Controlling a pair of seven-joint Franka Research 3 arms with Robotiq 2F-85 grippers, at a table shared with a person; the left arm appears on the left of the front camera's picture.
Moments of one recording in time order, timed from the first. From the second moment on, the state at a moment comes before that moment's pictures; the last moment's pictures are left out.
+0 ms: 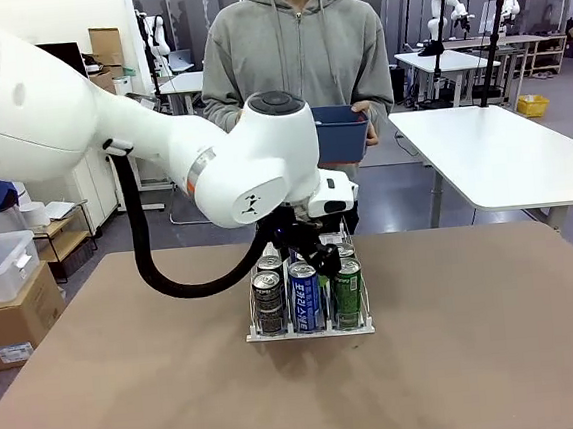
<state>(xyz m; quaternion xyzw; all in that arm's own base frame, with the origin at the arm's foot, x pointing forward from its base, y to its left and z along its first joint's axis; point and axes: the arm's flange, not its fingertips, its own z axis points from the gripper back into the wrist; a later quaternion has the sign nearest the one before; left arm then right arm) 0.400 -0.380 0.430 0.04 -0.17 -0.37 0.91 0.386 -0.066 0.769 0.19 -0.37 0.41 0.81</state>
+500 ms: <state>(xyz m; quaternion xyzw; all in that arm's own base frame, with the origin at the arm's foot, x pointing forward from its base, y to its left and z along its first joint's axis) 0.387 -0.373 0.439 0.05 -0.19 -0.37 0.91 0.386 -0.066 0.769 0.19 -0.37 0.41 0.81</state>
